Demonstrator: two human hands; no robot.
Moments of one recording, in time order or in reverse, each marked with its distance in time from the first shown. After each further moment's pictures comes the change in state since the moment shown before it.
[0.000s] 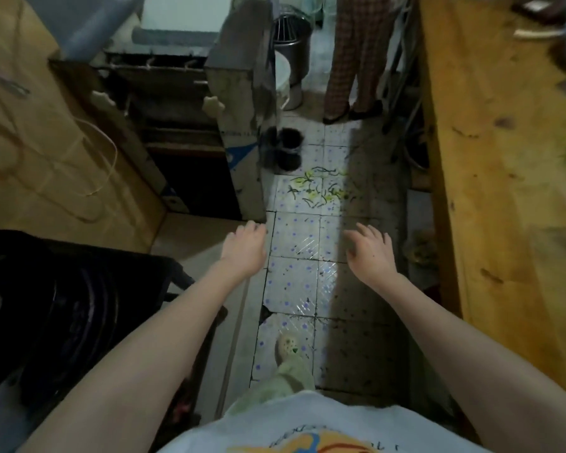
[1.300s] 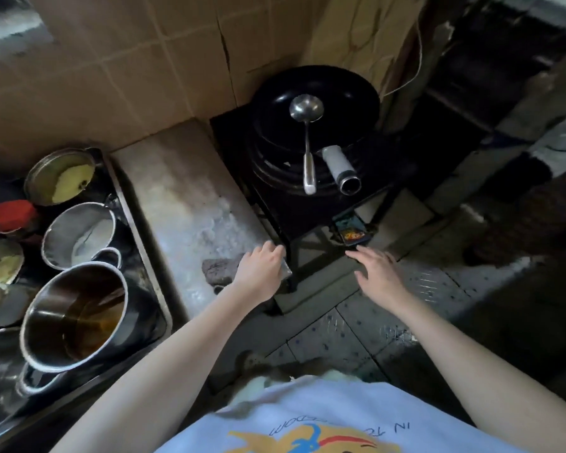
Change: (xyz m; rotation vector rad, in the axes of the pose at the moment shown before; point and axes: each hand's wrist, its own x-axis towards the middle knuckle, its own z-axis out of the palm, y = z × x) left_hand -0.511 -0.096 0.134 -0.302 0.094 -0.726; right_hand -0.280 -0.242 0.147 -0.002 -0.408 -0.847
